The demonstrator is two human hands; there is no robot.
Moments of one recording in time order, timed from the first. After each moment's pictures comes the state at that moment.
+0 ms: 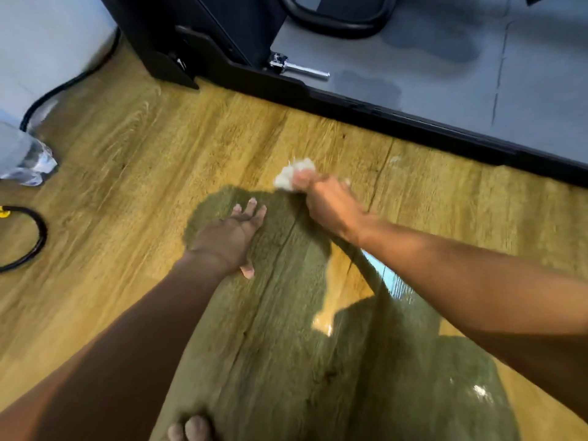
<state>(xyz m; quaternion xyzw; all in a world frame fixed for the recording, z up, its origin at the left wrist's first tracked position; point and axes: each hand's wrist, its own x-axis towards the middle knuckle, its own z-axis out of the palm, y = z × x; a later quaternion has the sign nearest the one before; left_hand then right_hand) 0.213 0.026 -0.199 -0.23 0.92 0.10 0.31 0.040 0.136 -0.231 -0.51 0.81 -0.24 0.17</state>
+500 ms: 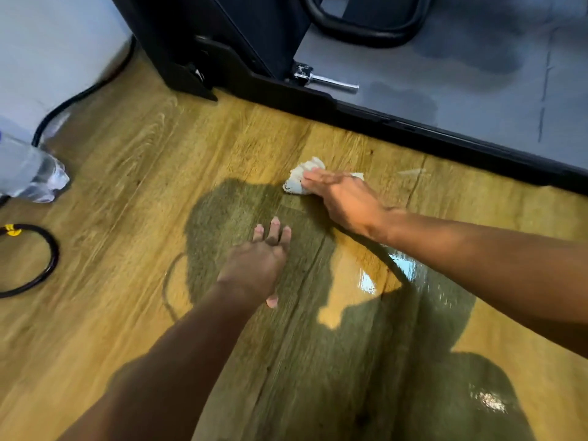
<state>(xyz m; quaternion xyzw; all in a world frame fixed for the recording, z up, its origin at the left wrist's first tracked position) 0.204 0.027 -0.202 -0.20 0.92 0.07 0.34 0.011 0.098 -0.255 -0.64 0.75 -0.14 0.07</state>
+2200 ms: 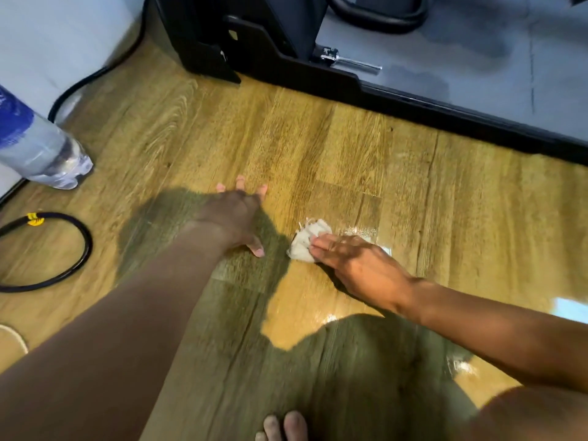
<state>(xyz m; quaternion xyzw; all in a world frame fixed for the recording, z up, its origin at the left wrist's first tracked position) 0.261 -0.090 -0.217 -0.22 0.92 0.07 0.32 0.172 0.158 -0.226 -0.66 0.74 -0.08 0.13</state>
